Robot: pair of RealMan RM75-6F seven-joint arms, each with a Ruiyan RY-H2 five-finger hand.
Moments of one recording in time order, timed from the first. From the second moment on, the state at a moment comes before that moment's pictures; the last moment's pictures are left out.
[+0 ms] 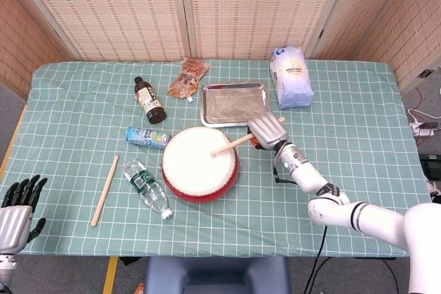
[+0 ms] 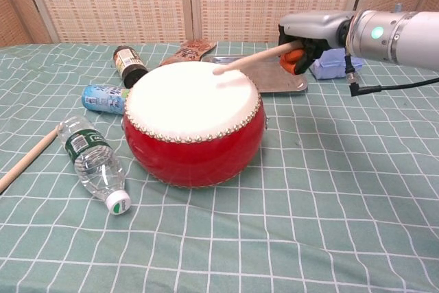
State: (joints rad) left arm -0.07 -1.19 -0.02 -1.49 1.47 1.46 0.10; right arm 0.97 -1.48 0.22 -1.29 -1.04 0.72 -0.22
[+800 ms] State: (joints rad) left arm -0.07 -1.20 -0.01 -1.47 1.47 1.45 0.08; right arm 0.97 -1.51 0.24 -1.32 -1.02 0.77 -0.20
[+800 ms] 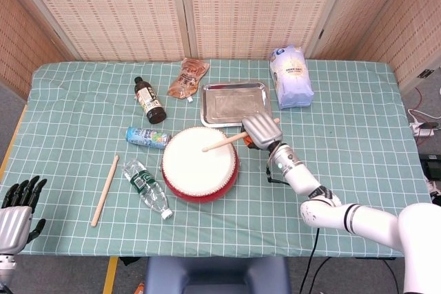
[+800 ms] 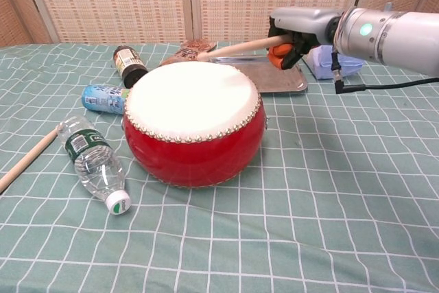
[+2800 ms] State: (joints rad) left arm -0.05 -1.22 -0.03 -1.46 1.50 1.52 0.07; right arm 0.95 -1.52 0.20 -1.28 -1.10 0.75 -0.23
